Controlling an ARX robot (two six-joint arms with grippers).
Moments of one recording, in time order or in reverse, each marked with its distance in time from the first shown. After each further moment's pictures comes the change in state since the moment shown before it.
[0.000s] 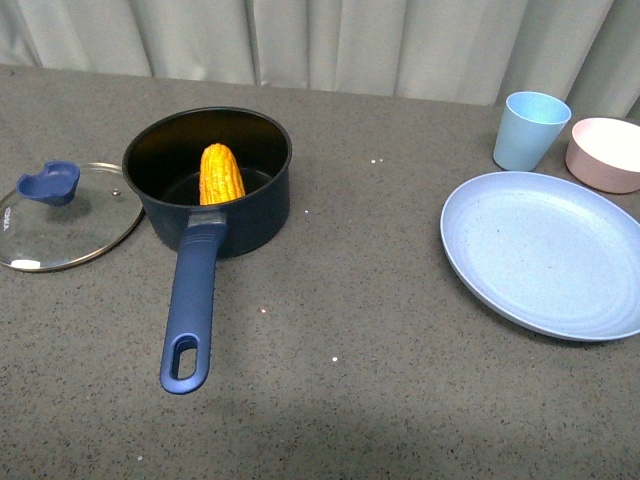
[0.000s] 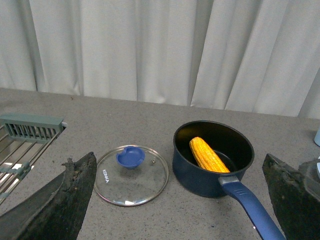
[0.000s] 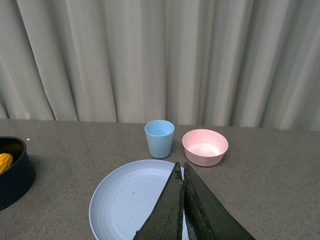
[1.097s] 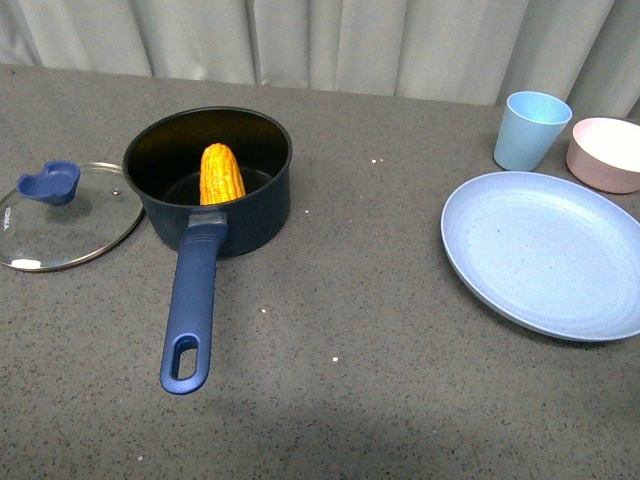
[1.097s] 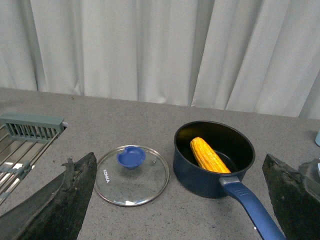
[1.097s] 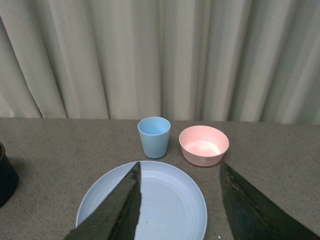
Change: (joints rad) left arm 0.000 0.000 0.000 0.000 0.000 0.000; right arm 0.001 0.597 0.014 0.557 0.008 0.007
